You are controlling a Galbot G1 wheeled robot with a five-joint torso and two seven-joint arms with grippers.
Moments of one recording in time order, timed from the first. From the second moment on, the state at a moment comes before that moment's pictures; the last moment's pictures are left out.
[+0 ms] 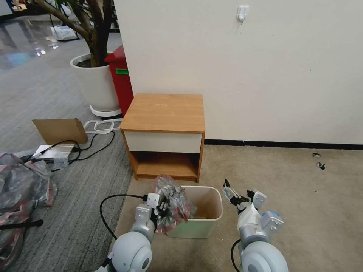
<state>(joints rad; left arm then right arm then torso) 1.39 -1.19 -0.09 -2.04 -0.43 0.58 -0.44 -1.56 1.31 0.24 2.14 0.64 -0.09 0.59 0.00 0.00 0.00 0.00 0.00</state>
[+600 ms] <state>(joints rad) 1.43 -1.18 -0.12 -2.06 -0.43 0.42 -0.41 -1.58 1.22 0.21 2.19 0.52 -0.27 0.17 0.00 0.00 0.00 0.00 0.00</state>
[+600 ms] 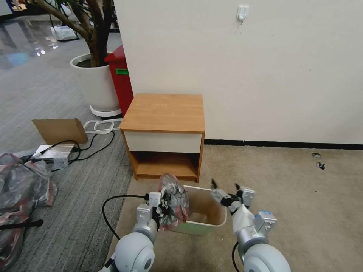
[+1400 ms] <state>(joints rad) 1.46 -1.18 -0.16 -2.10 -0.42 0.30 -0.31 -1.38 1.29 0.09 2.04 0.87 -0.38 0.27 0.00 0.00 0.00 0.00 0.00</state>
